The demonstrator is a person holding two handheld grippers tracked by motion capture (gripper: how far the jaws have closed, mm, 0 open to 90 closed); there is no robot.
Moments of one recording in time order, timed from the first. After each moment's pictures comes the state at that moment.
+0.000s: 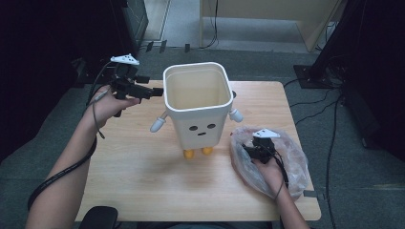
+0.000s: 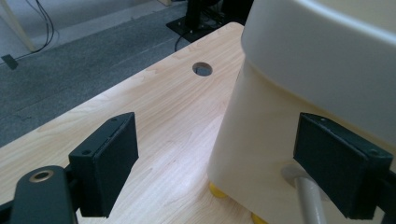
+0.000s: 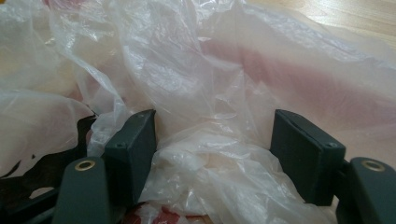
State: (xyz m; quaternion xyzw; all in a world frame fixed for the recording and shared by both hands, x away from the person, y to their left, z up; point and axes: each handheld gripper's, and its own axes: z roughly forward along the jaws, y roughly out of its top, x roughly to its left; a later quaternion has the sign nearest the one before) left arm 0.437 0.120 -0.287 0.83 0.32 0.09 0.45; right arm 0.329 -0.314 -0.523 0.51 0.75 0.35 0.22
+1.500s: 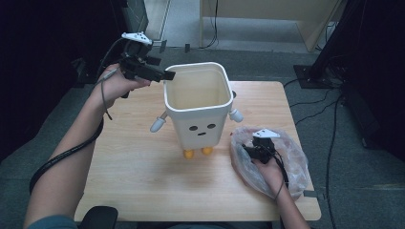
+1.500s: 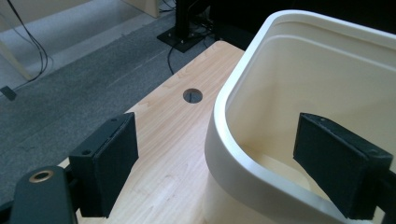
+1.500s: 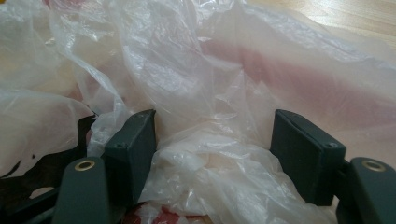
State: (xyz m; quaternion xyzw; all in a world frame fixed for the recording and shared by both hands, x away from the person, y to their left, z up) left arm 0.453 0.082 -0.240 0.85 0.27 0.10 0.45; right arm 0.329 -0.314 -0.523 0.51 0.75 0.35 0.22
